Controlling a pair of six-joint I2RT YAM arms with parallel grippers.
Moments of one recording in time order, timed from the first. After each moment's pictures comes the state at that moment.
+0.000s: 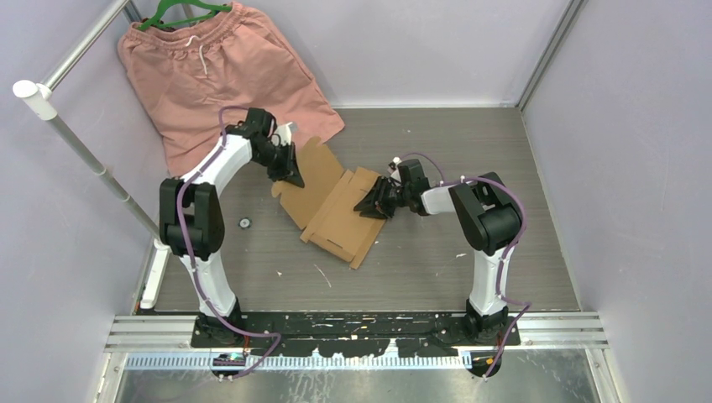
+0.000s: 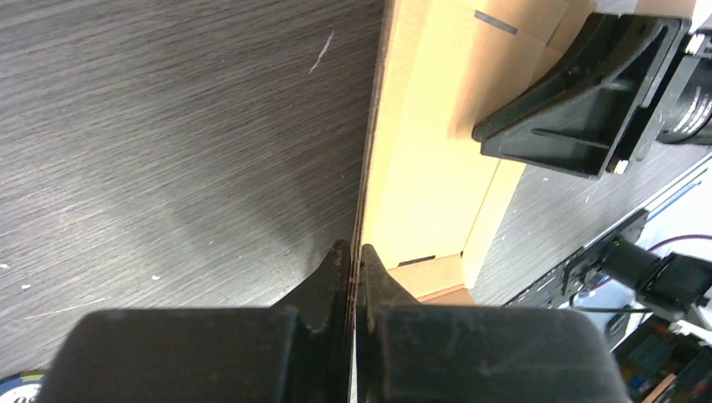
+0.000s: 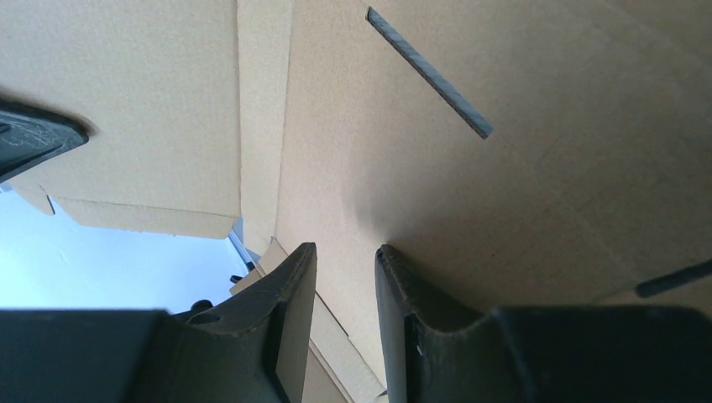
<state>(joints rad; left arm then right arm) -0.17 1.91 1.55 -0.81 0.52 -0.16 0.40 1.98 0.95 0.27 -0.66 0.94</state>
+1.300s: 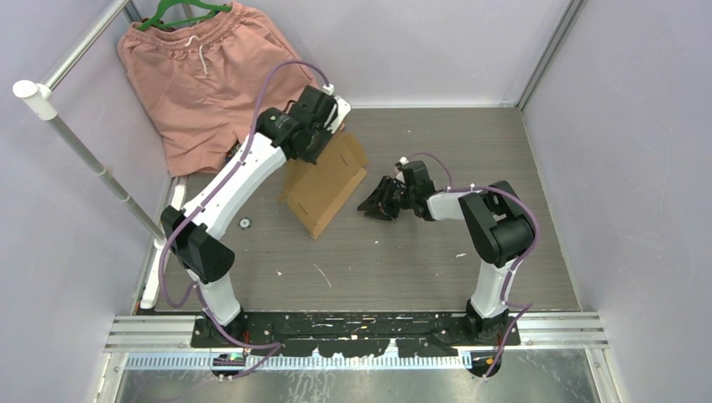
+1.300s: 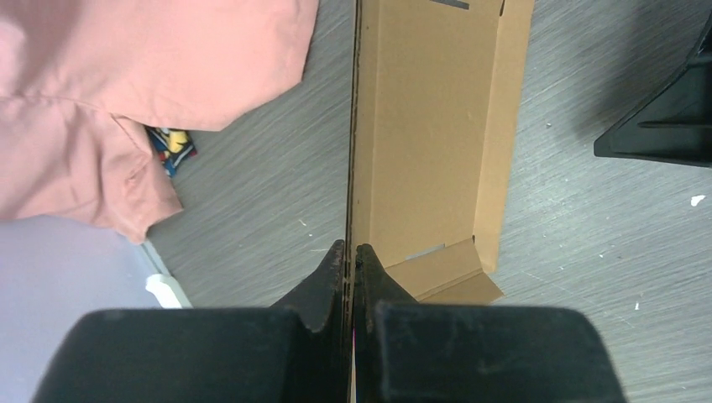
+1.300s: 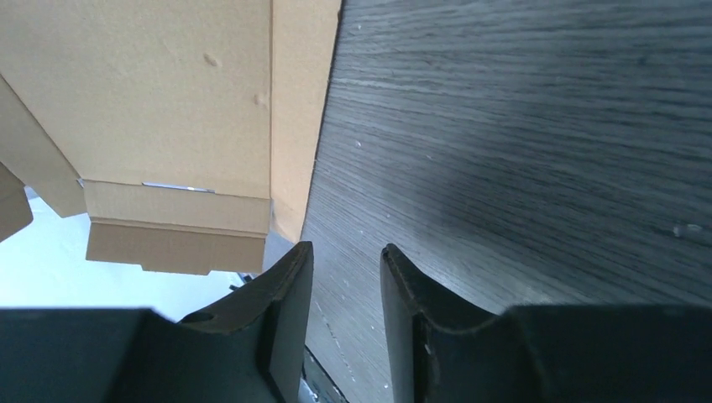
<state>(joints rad) -0.61 1.78 1.94 -1.08 -0.29 0.14 0.41 1.86 0.87 0.26 -0.58 0.96</state>
